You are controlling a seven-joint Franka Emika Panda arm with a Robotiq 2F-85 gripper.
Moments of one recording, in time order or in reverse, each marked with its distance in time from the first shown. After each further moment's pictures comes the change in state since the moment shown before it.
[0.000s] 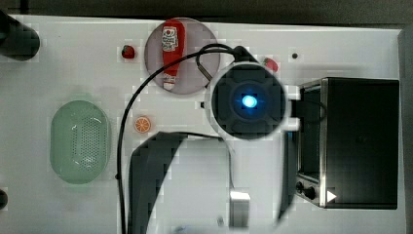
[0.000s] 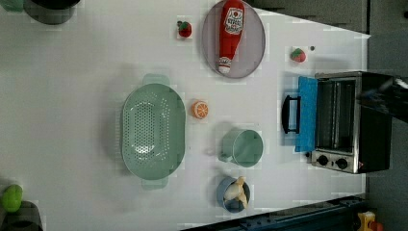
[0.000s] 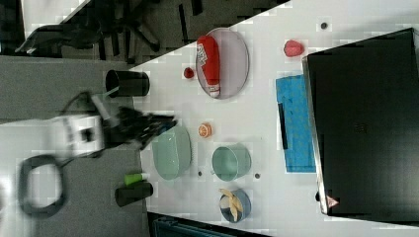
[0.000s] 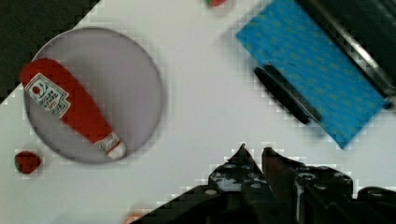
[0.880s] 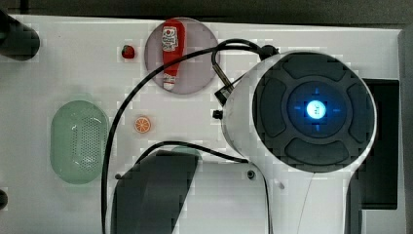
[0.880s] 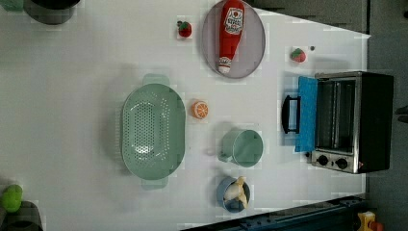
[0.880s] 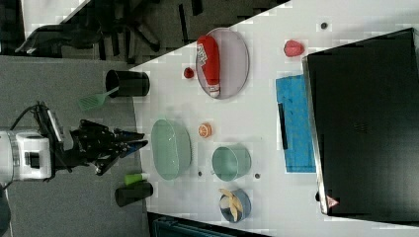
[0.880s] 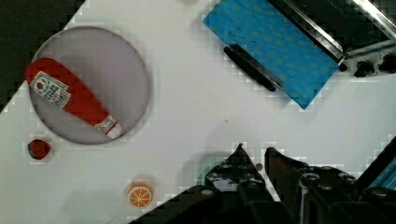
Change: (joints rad) arm -0.023 -0.029 -0.001 0.189 0.030 -0.277 0.062
